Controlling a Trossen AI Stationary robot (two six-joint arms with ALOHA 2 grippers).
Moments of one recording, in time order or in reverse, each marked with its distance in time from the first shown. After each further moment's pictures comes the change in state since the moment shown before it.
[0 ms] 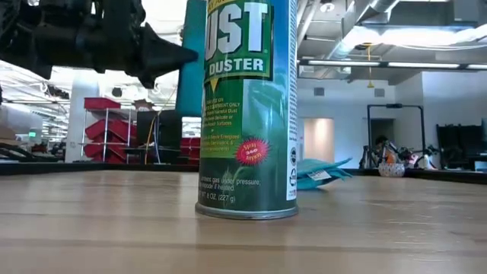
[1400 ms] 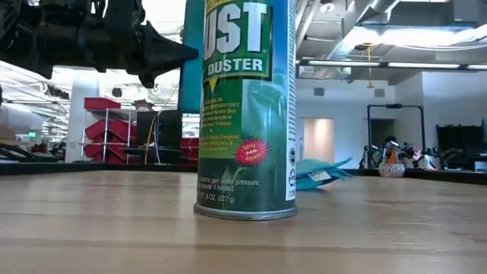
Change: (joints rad) left arm -0.001 0.000 0.000 0.037 -0.008 -0.013; right arm 0.014 0.045 0.000 0.028 -0.040 0.051
